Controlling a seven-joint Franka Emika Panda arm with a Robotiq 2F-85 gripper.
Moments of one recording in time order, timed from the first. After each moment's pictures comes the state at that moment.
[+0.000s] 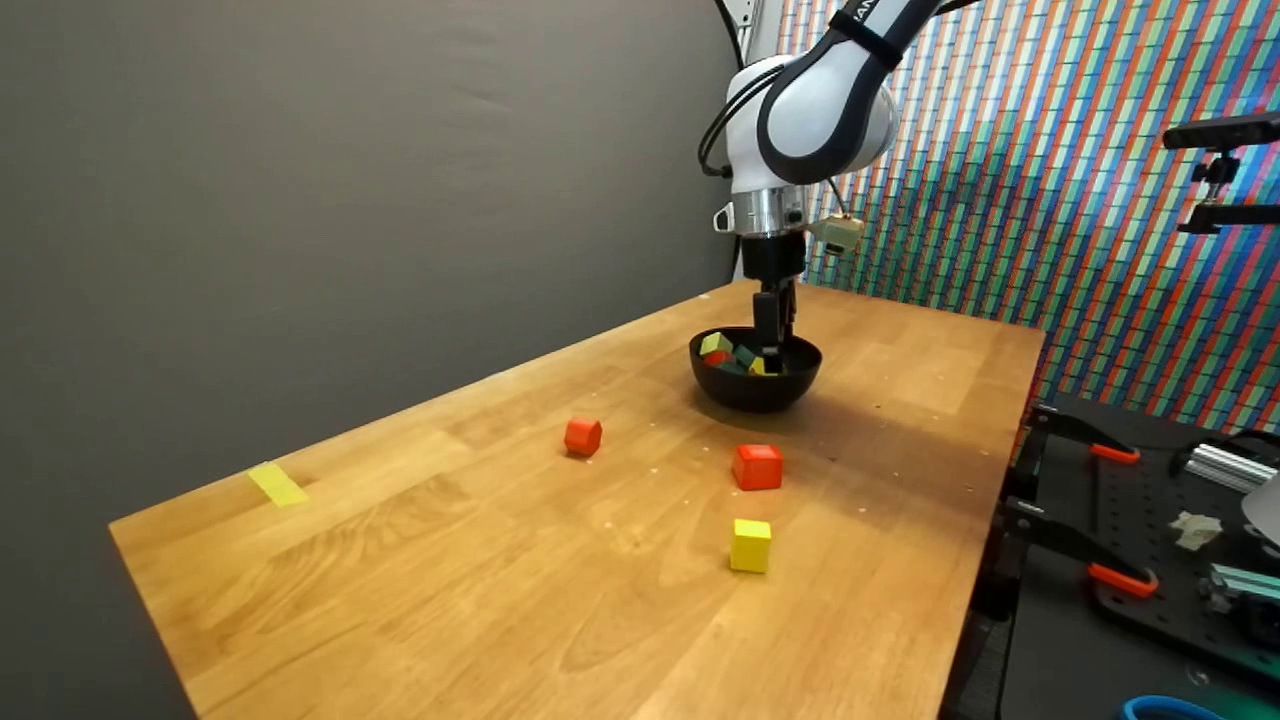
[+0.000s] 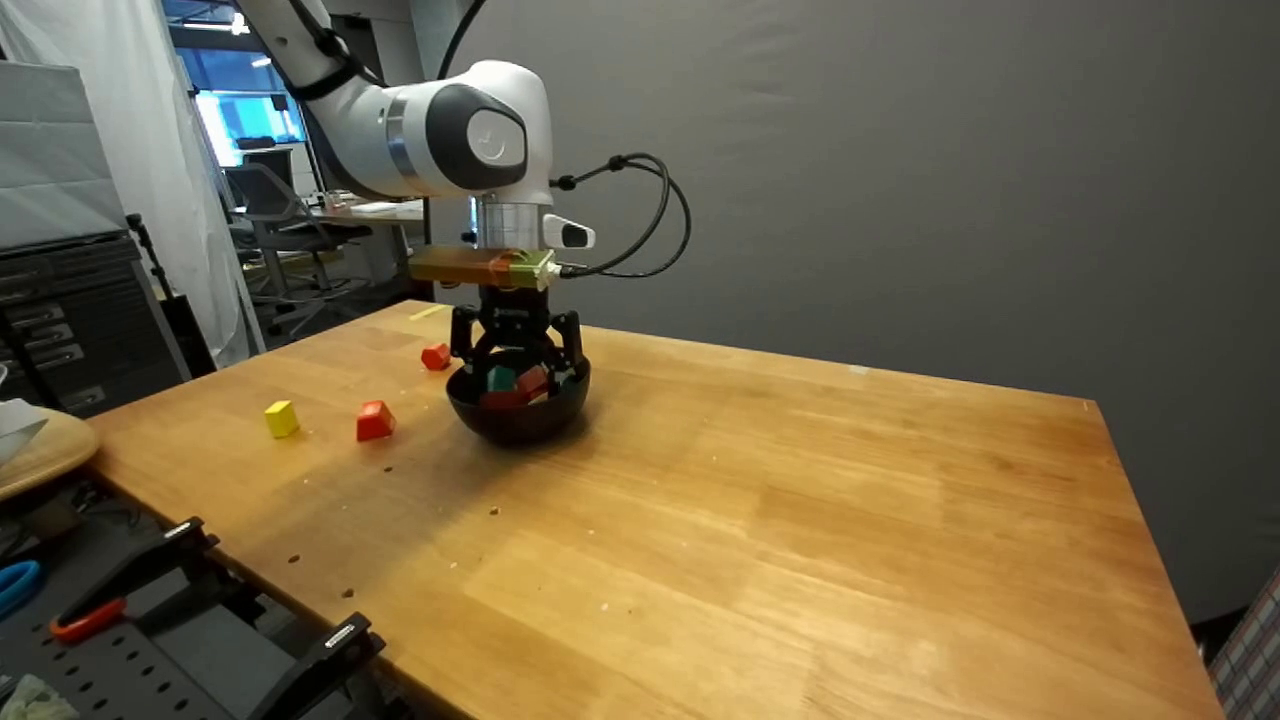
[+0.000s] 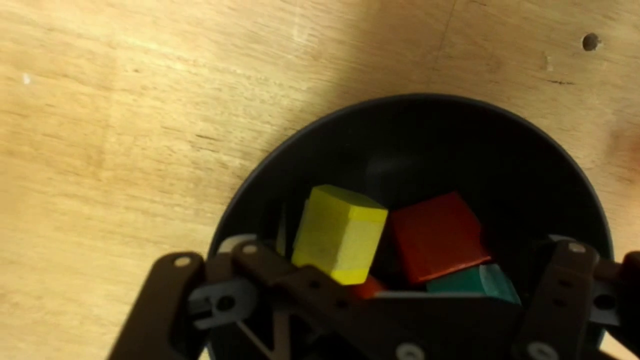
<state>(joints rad) -0.01 0.43 0.04 -2.19 -0.06 2.42 -0.25</state>
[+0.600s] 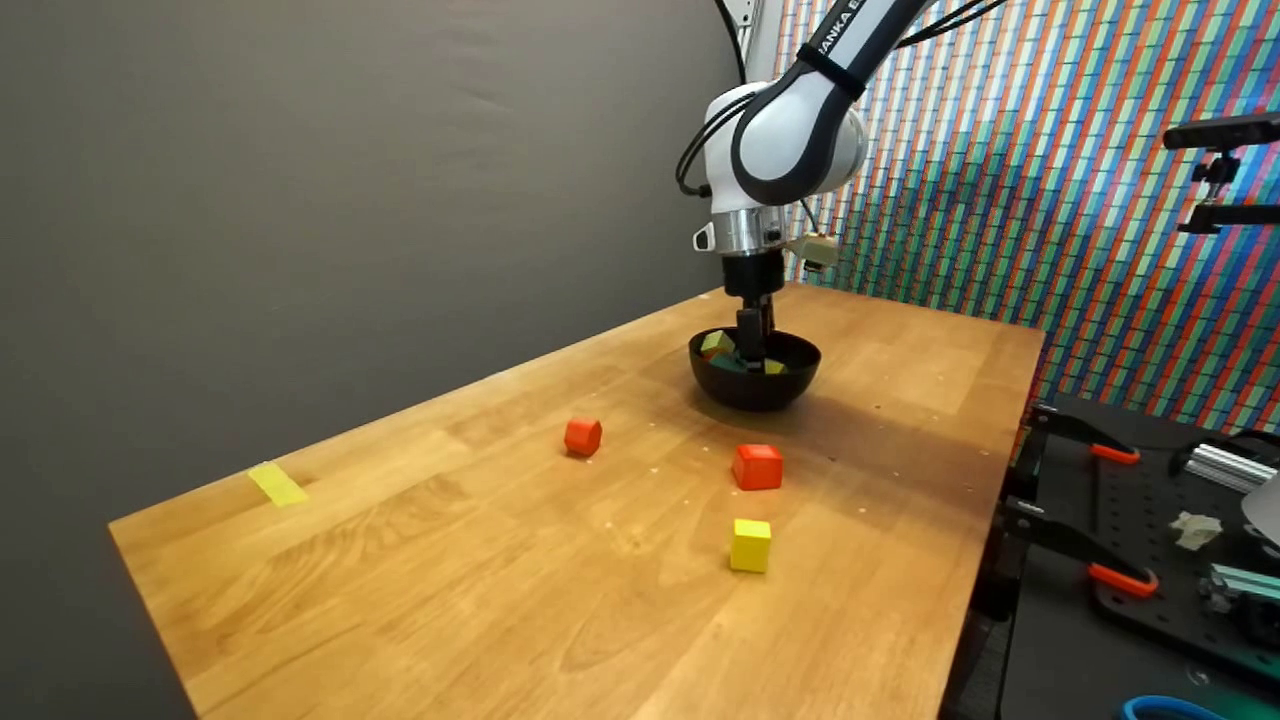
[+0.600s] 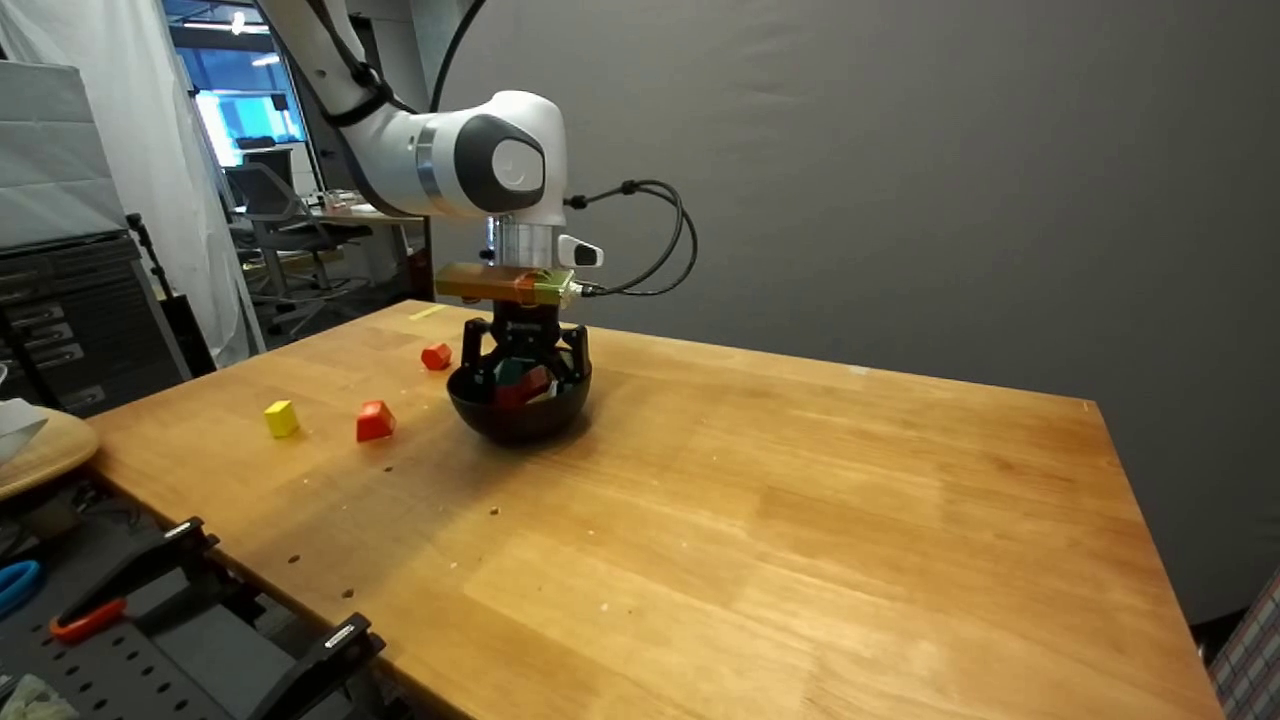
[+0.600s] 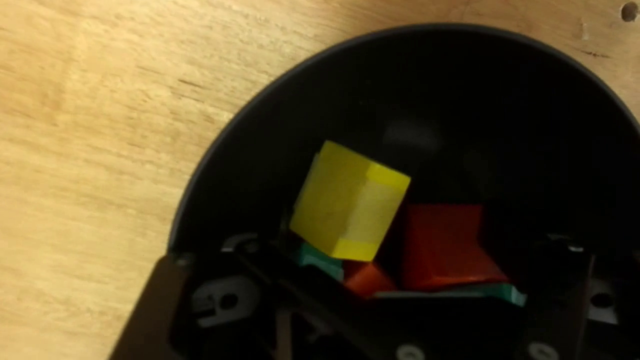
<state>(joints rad) -0.03 0.54 0.07 -2.08 -0.06 2.39 -0.32</state>
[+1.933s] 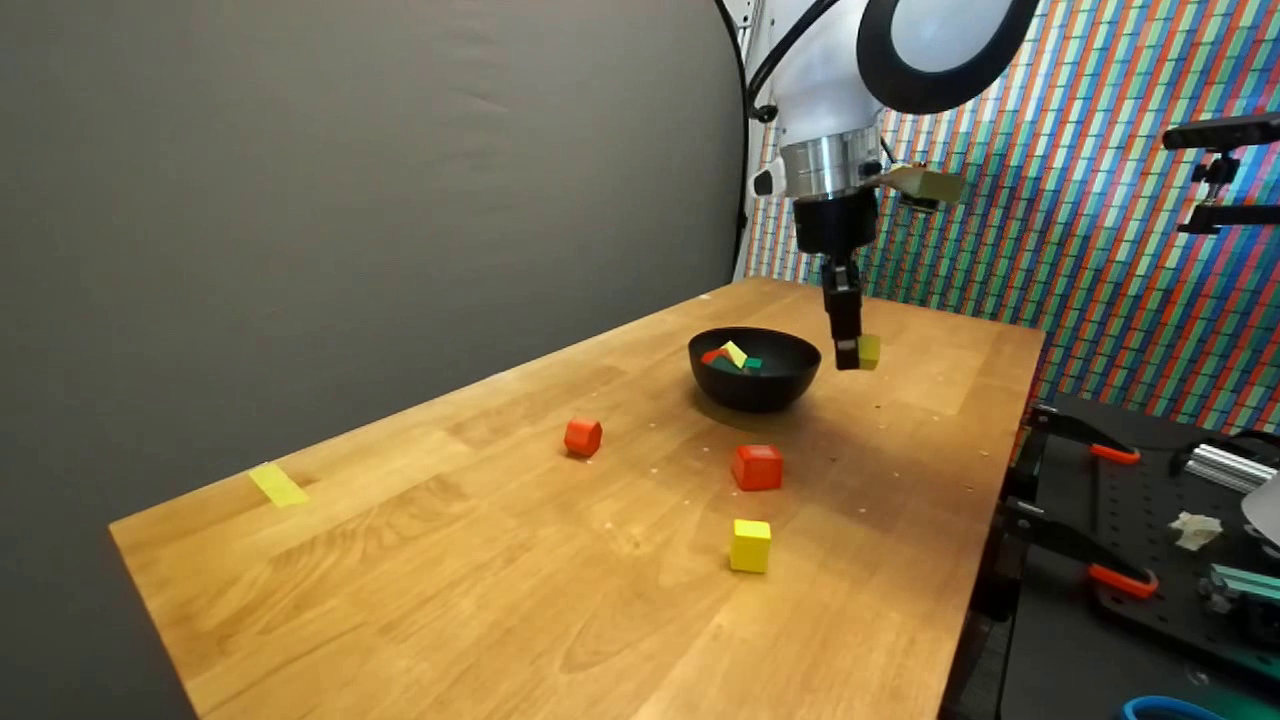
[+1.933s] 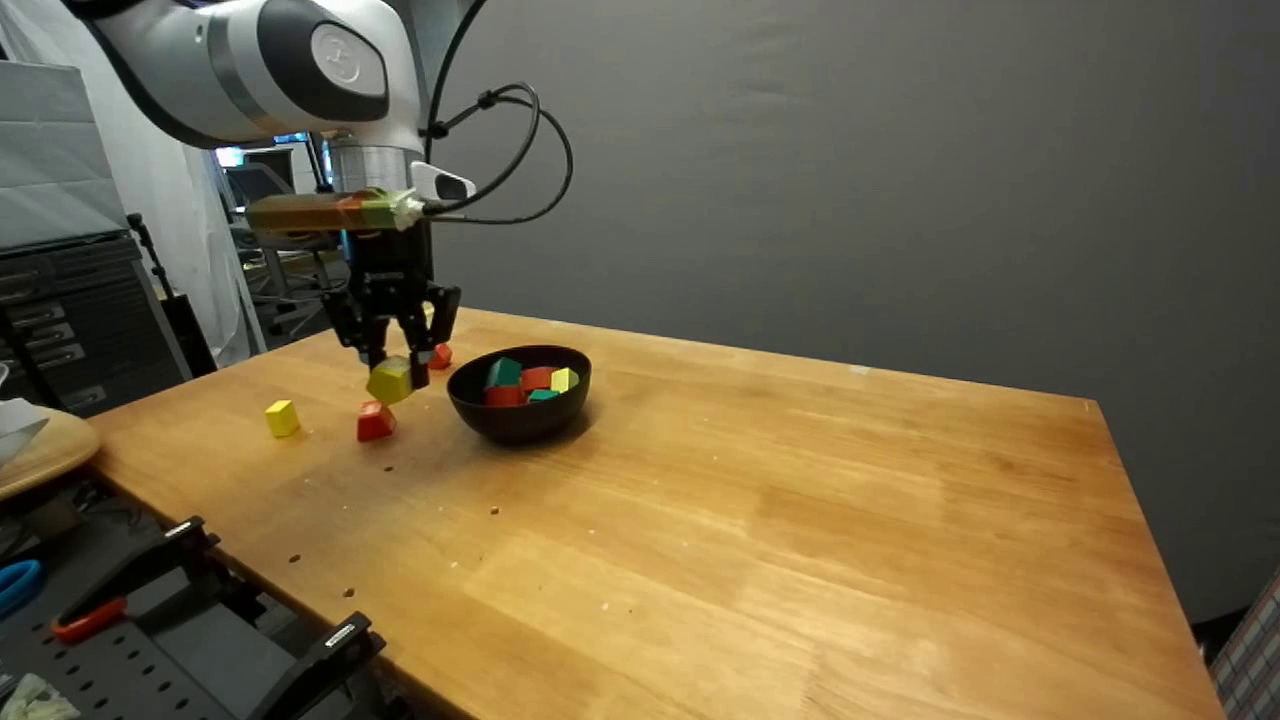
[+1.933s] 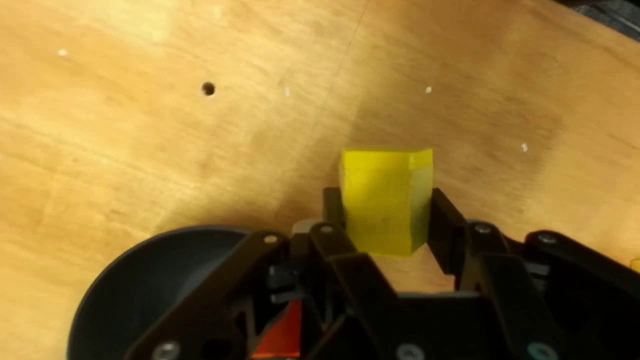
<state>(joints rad) 0.09 0.10 0.11 -2.48 -0.11 2.34 -0.16</state>
